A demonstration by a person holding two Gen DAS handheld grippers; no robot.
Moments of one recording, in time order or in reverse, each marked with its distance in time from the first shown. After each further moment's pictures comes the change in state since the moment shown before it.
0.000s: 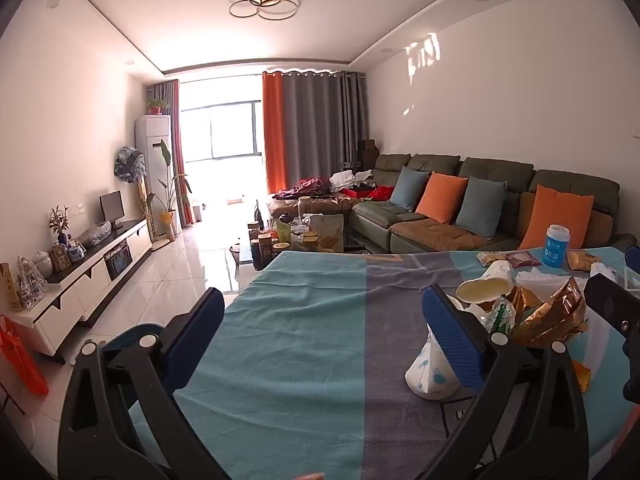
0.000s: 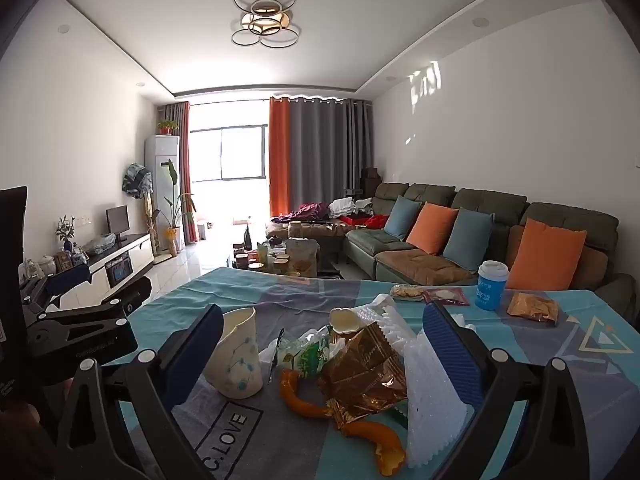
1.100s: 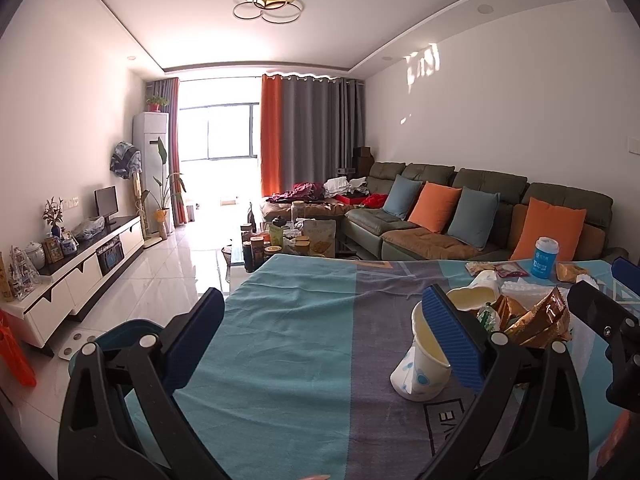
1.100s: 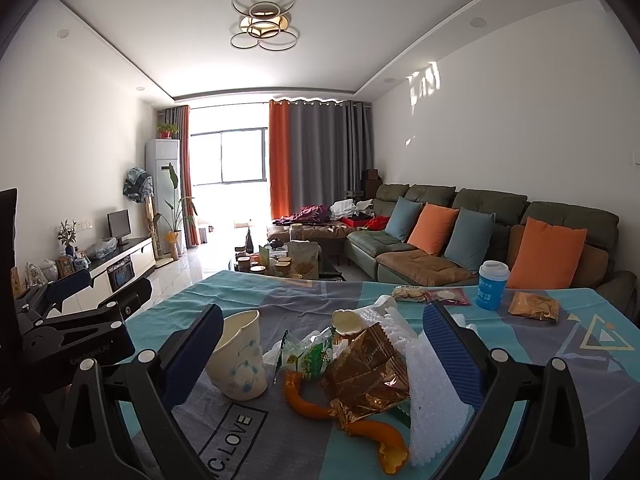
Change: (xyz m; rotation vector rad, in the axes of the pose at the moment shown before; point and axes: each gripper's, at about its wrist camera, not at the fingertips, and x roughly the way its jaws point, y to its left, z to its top) left arm -0.007 -0.003 0.001 -0.035 -0.038 -0.025; right arm -0.005 0.002 0.002 0.014 -0.015 0.002
